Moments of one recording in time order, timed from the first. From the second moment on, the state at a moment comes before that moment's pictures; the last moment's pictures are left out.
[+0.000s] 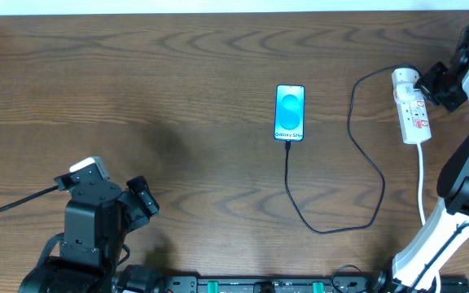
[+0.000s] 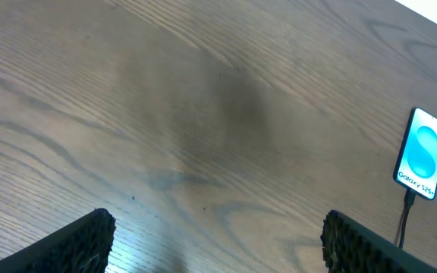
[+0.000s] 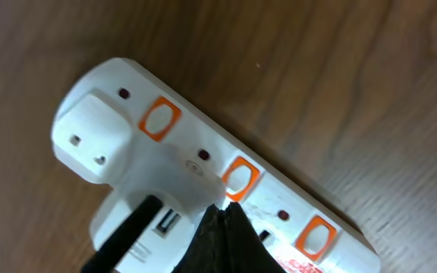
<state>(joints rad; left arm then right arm) -0.24 0.65 1.05 -1.25 -0.26 -0.62 -0.33 2.14 1.76 -0.87 -0.02 0.56</state>
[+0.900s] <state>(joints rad) -0.24 0.65 1.05 -1.25 -0.26 -0.62 -0.33 2.14 1.76 -0.90 0.04 0.56</state>
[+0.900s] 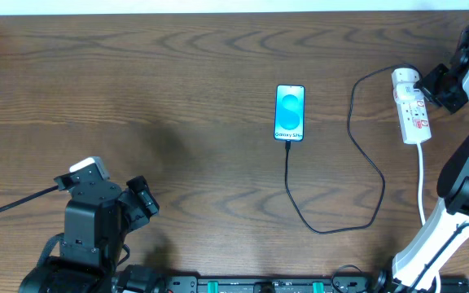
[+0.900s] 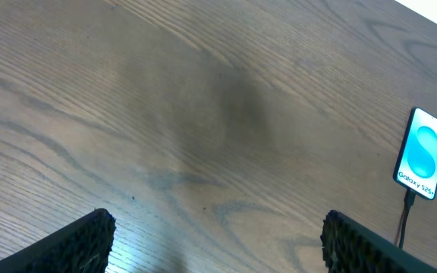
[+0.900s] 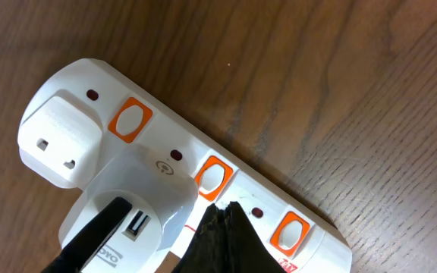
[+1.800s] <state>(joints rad) -0.24 0.65 1.05 -1.25 -0.26 -0.62 -0.30 2.17 1.76 -0.88 0.06 0.56</state>
